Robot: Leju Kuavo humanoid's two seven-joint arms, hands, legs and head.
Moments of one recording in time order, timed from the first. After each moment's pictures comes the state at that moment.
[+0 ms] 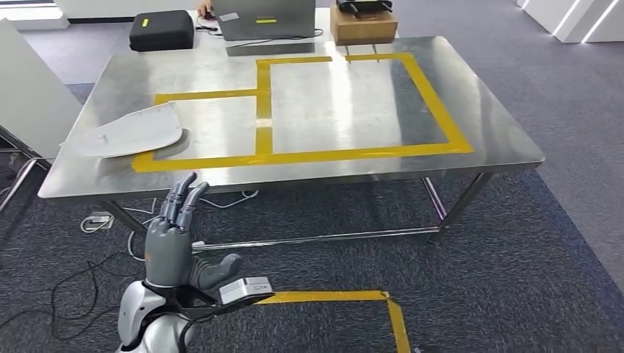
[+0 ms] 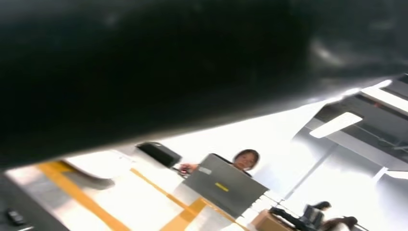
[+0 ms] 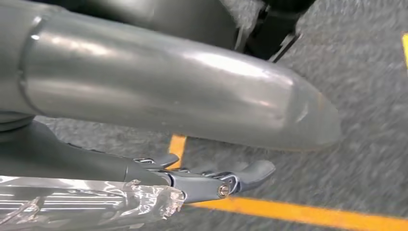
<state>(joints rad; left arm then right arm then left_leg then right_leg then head) 0.09 -0.24 -0.23 -1.70 -0.83 0.50 -0.39 -0.06 0.11 -1.20 -0.21 1.18 0.13 -0.40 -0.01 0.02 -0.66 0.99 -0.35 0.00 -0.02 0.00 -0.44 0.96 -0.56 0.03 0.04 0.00</state>
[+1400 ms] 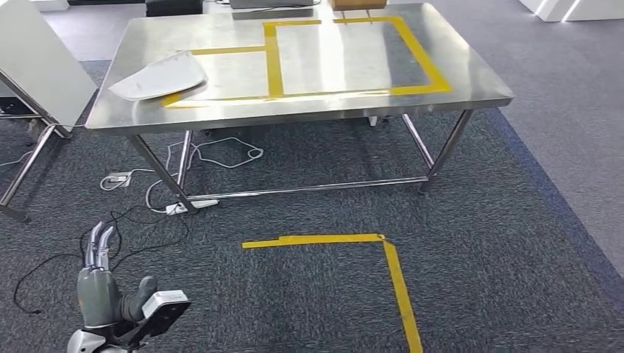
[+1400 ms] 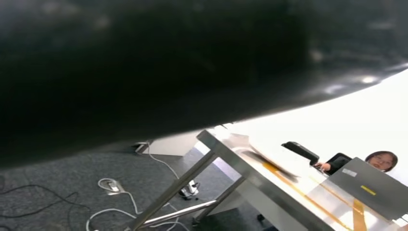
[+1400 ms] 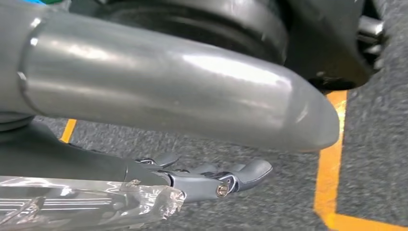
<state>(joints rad) 0.23 -0.31 0.17 -1.58 -0.63 0.49 -0.60 0.01 0.10 -1.19 -0.21 1.26 0.12 -0.41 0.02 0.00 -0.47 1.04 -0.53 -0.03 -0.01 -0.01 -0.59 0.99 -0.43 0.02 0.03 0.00</state>
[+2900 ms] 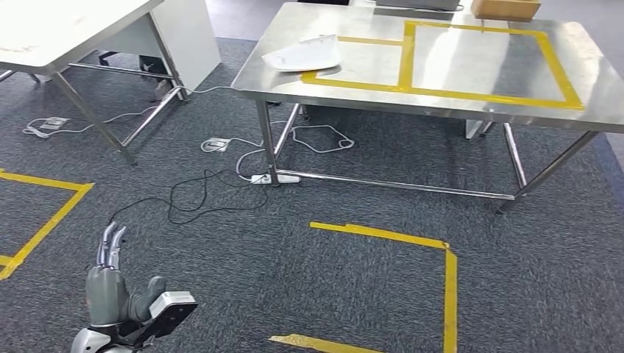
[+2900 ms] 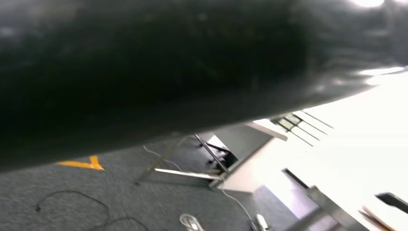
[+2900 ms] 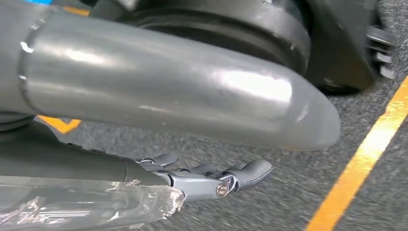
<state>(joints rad) 0.24 -0.31 0.16 -1.58 -0.67 0.46 -0.58 0.02 0.08 -1.19 -0.22 1.30 0.12 -0.42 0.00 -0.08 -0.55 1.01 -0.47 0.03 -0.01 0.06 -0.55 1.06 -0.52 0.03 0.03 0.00</state>
